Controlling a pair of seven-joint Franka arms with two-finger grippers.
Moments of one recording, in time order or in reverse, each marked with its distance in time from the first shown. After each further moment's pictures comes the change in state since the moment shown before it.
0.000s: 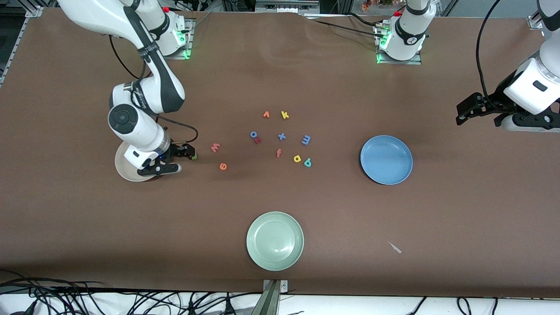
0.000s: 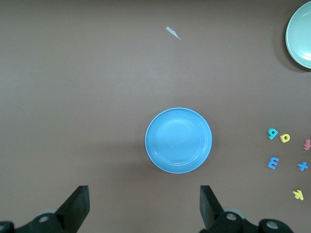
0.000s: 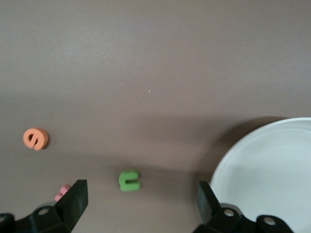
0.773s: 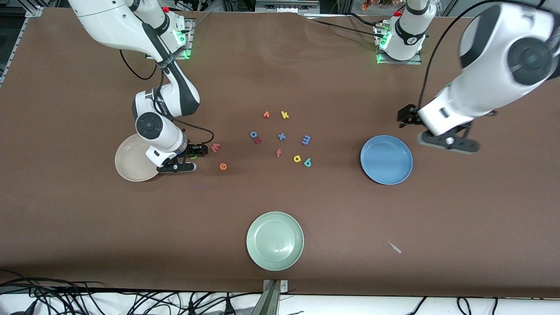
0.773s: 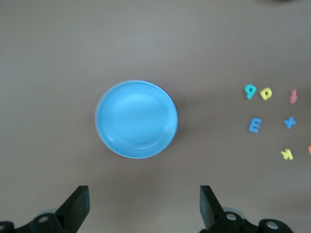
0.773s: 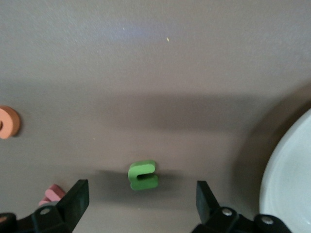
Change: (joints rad) left arm -0.060 0.177 -0.165 -0.013 0.000 -0.014 -0.006; right arm 0.024 0.078 0.018 -0.037 0.000 0.028 0.073
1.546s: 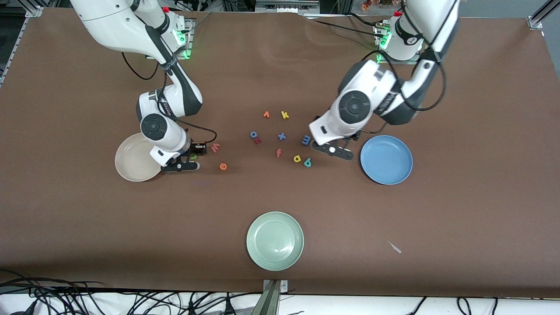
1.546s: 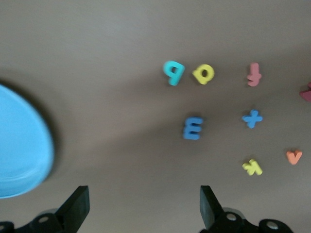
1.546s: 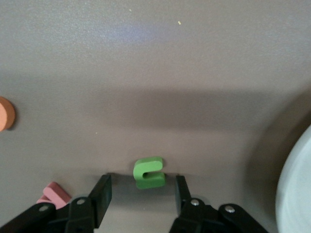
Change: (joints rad) left arm -0.333 0.259 -0.013 -0.100 -0.001 0.309 -0.283; right arm 0.000 0.016 0.011 0.000 0.000 0.002 0.002
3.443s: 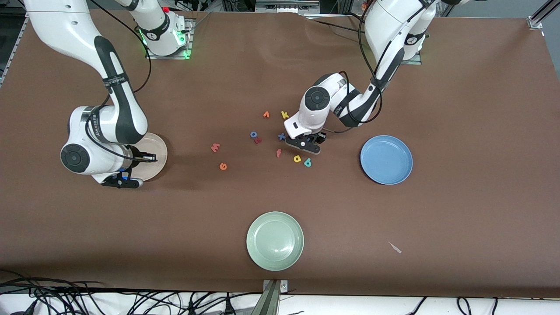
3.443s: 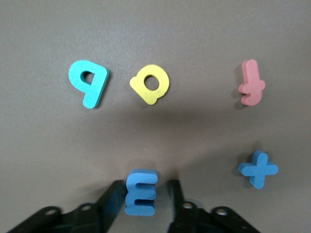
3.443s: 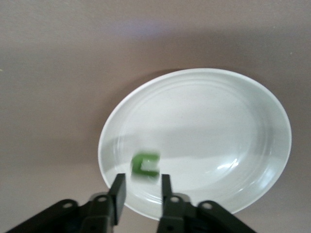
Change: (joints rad) left arm -0.113 0.167 0.013 -0.170 0.135 0.523 -0.138; right arm -0.128 0.029 -0.159 0.263 0.082 -0.448 -0.178
